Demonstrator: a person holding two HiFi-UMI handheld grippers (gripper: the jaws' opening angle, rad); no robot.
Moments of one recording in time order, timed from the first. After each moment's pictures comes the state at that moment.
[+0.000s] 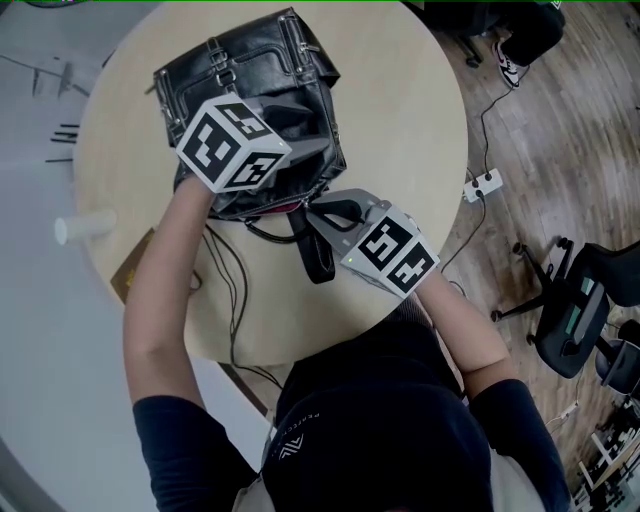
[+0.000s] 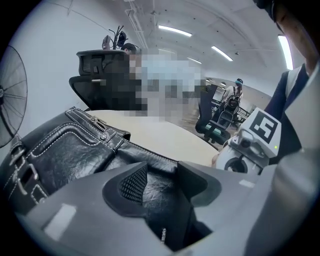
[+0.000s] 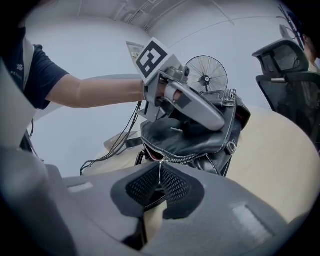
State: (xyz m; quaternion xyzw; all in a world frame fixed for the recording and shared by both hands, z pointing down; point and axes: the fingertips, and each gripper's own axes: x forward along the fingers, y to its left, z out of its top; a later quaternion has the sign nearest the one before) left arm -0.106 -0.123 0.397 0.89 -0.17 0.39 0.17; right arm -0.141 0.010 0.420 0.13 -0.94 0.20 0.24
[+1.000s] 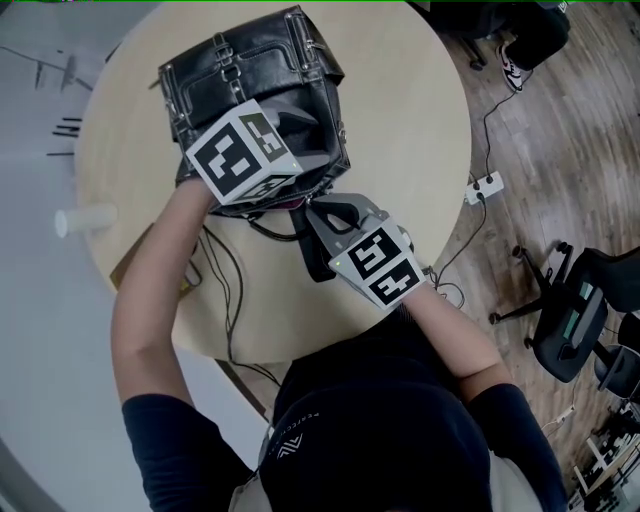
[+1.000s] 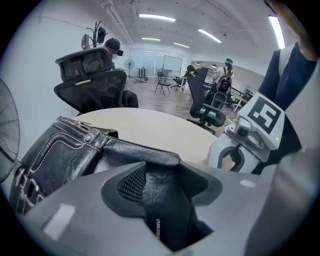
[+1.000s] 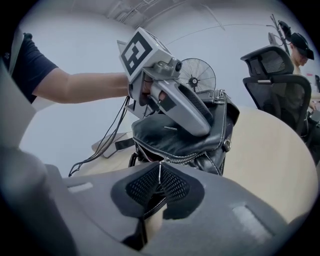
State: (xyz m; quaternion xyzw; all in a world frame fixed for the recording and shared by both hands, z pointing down) left arm -0.106 -0.097 0.402 0.87 -0.12 0.46 0.12; right arm -0.145 0.005 0.426 0.21 -0.93 0.21 0.23
